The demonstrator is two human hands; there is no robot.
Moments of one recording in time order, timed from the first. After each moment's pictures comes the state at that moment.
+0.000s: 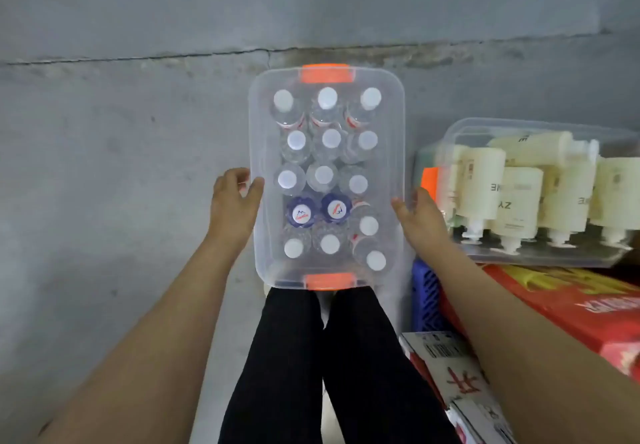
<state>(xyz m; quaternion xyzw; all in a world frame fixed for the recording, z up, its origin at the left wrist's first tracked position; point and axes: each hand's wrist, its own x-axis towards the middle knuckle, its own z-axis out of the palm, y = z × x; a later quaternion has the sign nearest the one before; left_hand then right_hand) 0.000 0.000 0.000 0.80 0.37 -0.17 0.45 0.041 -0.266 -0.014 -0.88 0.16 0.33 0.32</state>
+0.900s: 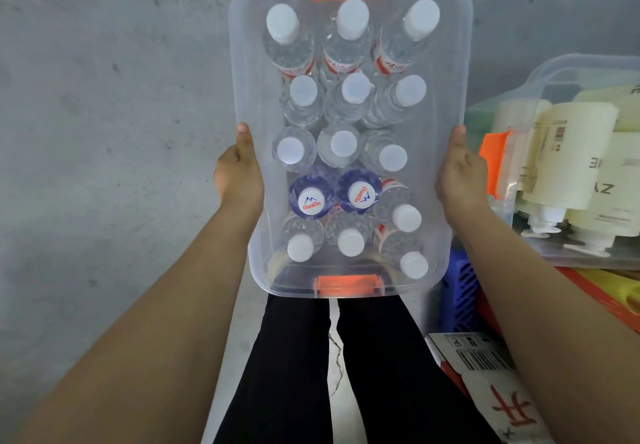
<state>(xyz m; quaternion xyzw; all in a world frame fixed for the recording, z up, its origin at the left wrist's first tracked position) 0.017 -0.006 -0.116 0.70 0.55 -0.13 0.45 0.067 -0.254 -0.116 -0.81 0.35 0.20 0.43</state>
